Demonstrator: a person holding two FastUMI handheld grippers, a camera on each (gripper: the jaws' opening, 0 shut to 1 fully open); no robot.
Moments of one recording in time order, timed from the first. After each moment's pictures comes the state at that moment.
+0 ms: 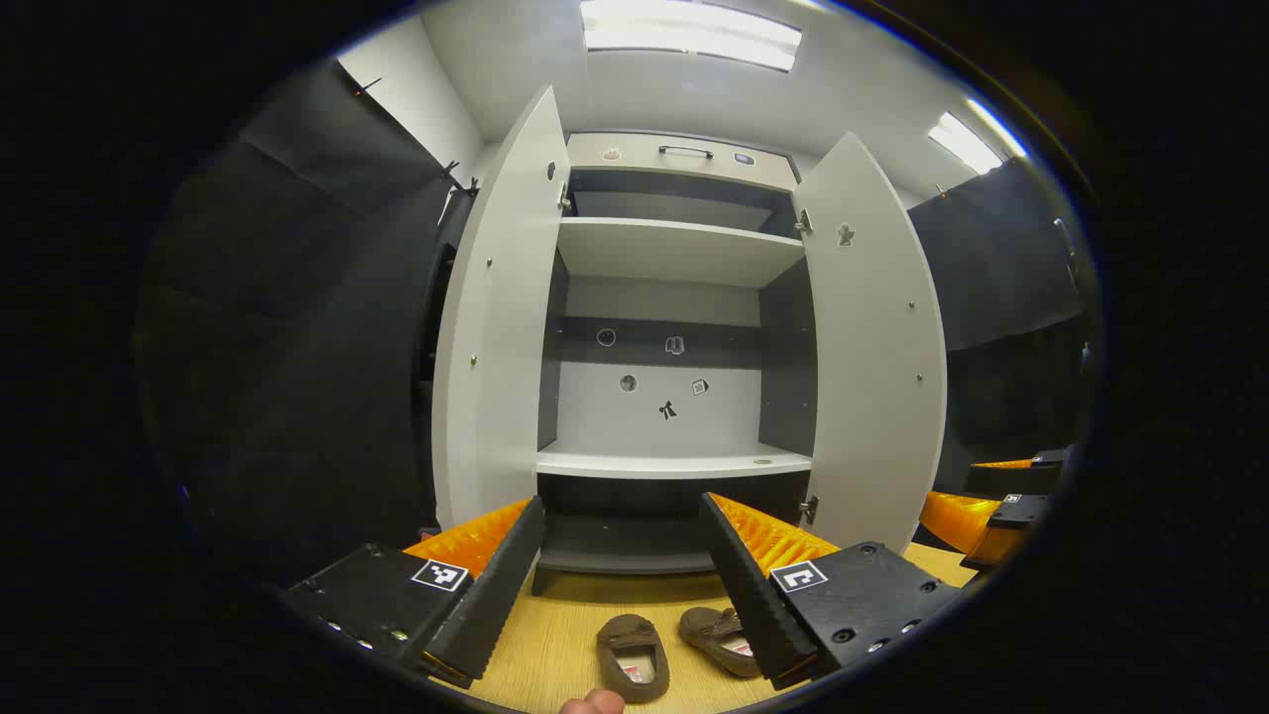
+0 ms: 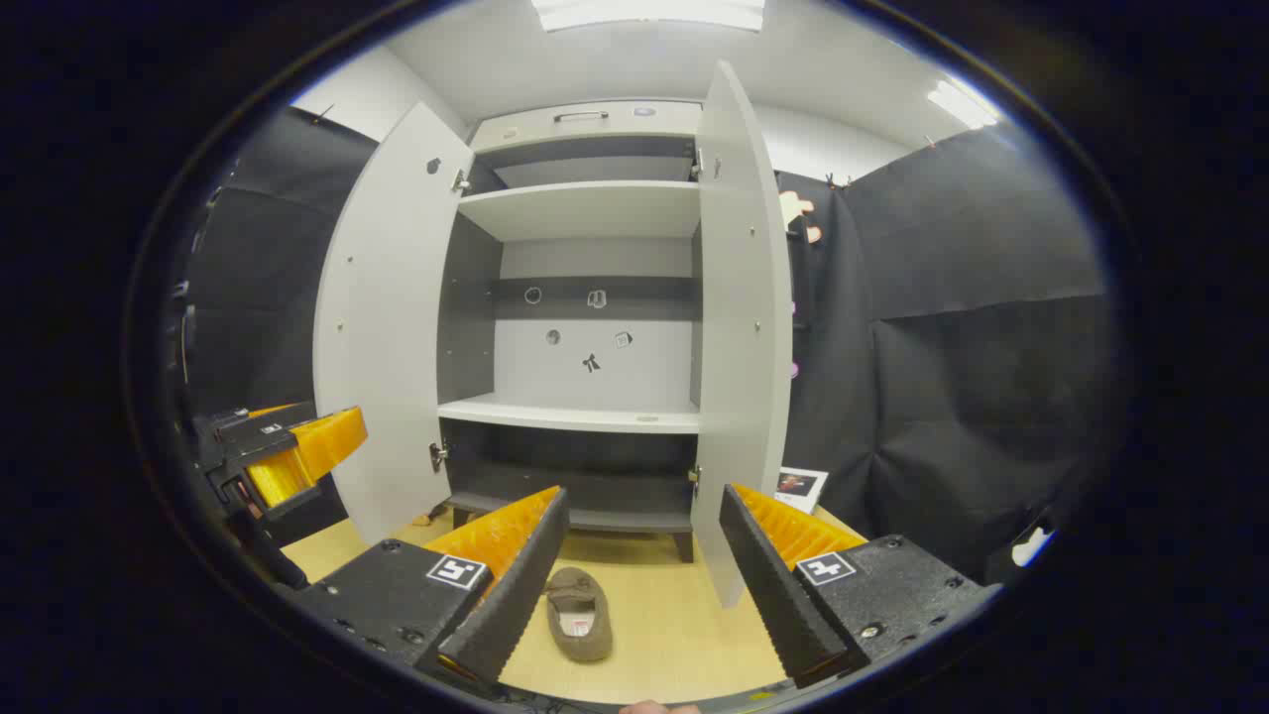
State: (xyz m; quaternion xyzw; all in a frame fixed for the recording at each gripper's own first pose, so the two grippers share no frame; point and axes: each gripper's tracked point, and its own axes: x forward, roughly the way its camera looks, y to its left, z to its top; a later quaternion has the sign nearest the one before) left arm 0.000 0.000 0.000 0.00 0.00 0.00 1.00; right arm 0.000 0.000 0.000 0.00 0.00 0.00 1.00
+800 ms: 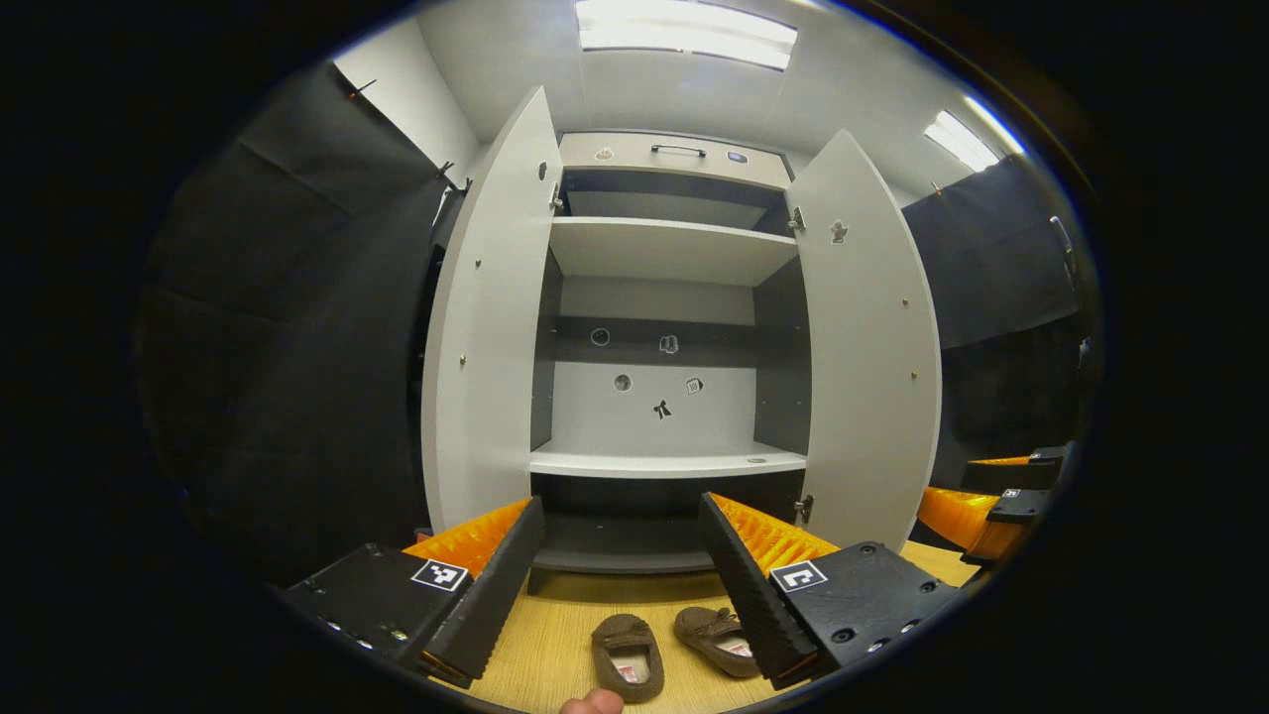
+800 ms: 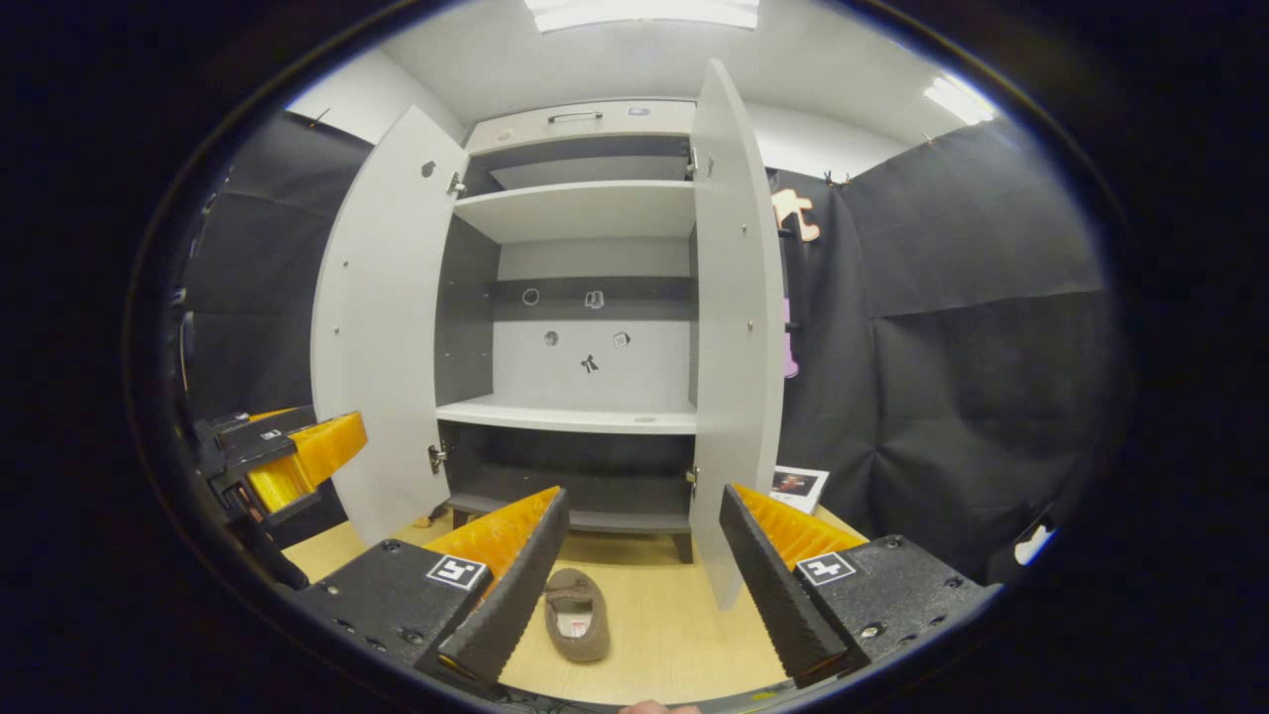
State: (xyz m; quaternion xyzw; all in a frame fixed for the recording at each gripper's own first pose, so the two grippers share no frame) left arm 0.001 -0.004 0.000 0.01 0.00 0.00 1.00; right arm 0.003 -0.006 0.001 0.00 0.00 0.01 1.00
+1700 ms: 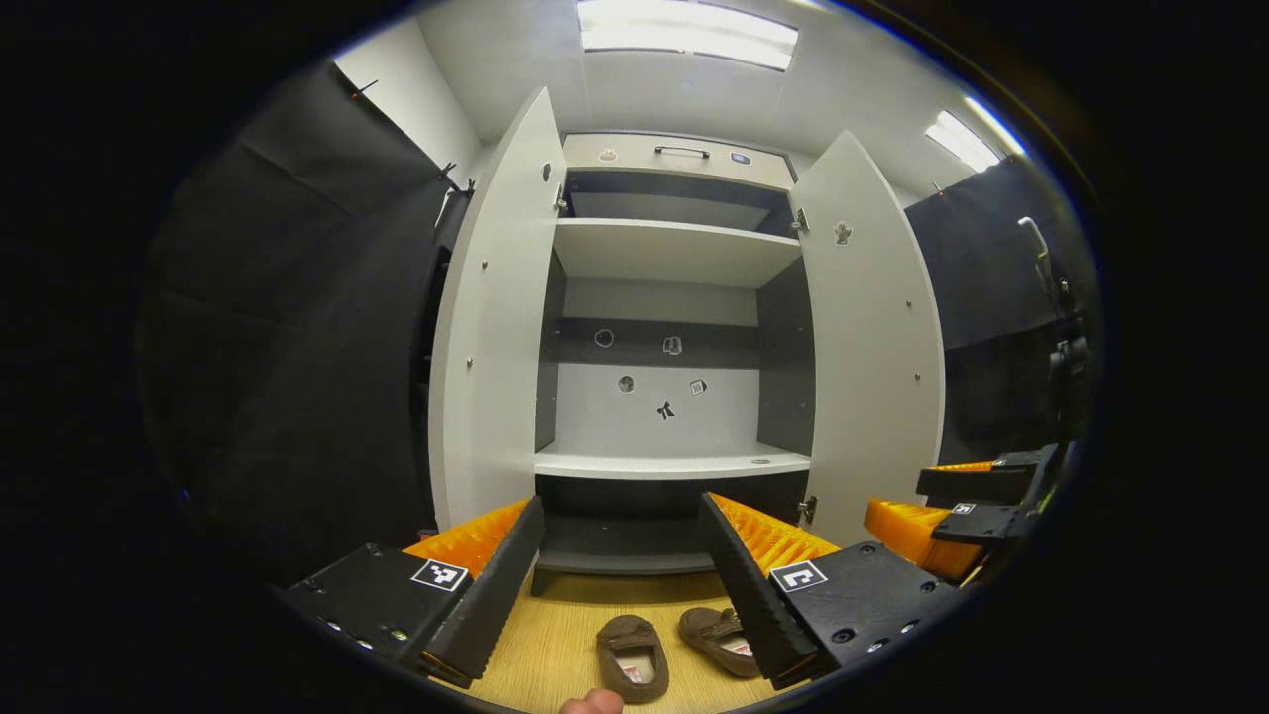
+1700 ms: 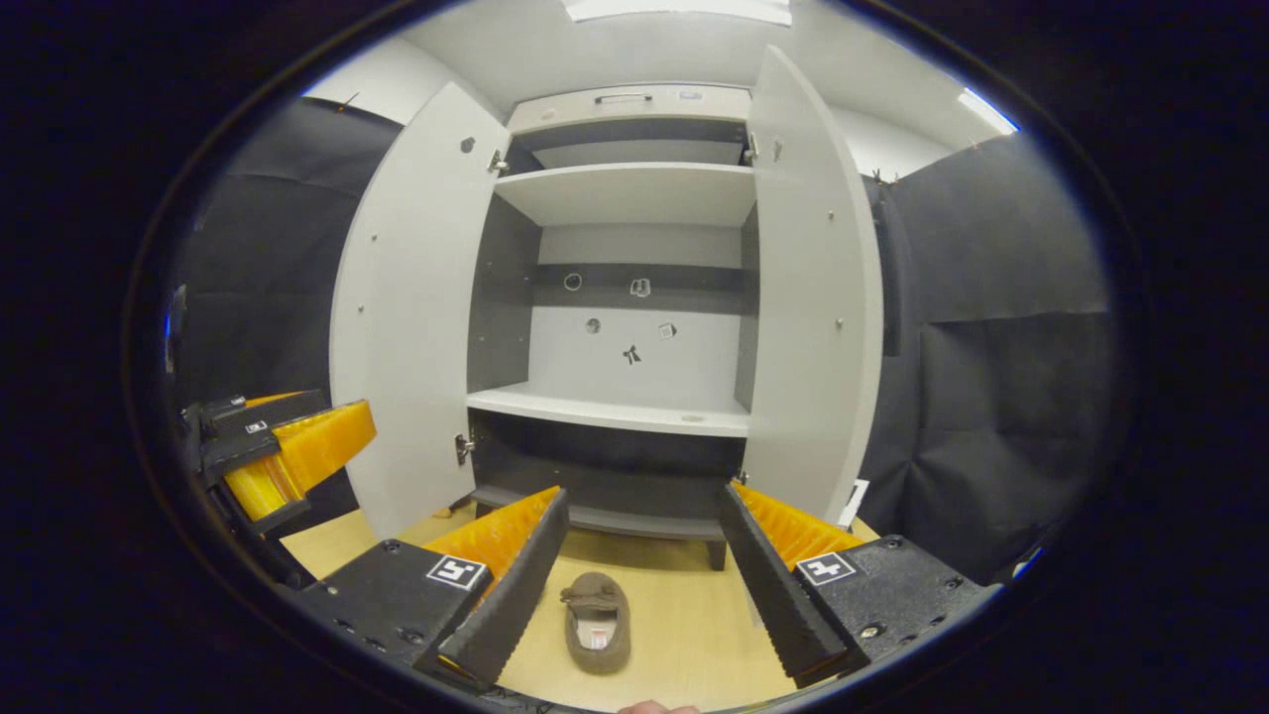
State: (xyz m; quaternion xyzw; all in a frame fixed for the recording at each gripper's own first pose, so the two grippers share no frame) left arm 0.001 0.003 0.001 0.01 0.00 0.01 1.00; right arm 0.044 0.040 -0.011 -0.03 0.03 0.07 1.00
